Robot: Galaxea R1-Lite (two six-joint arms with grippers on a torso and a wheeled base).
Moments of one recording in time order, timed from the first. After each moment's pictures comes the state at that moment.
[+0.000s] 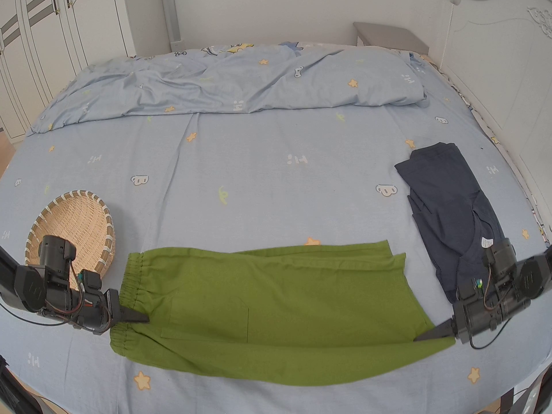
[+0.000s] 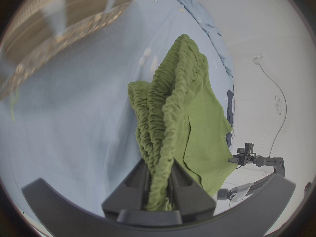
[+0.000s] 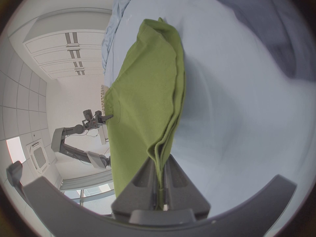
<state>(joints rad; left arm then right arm) 0.15 1.77 -0.55 -0.18 -0.66 -0.26 0.02 1.80 -0.56 0.04 0.89 0.10</state>
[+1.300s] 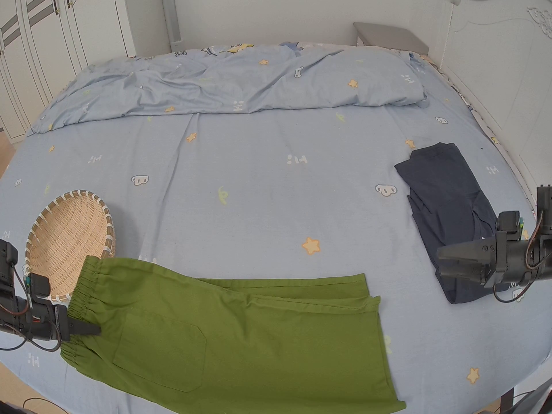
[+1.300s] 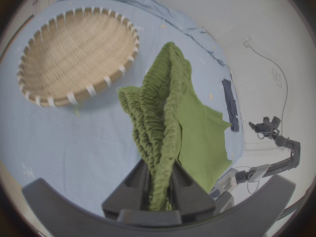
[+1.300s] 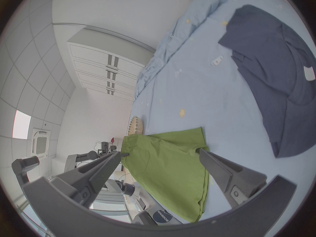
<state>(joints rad) 0.40 1.37 -0.54 0.28 -0.66 0.16 0.05 1.44 -0.59 -0.28 0.92 0.47</state>
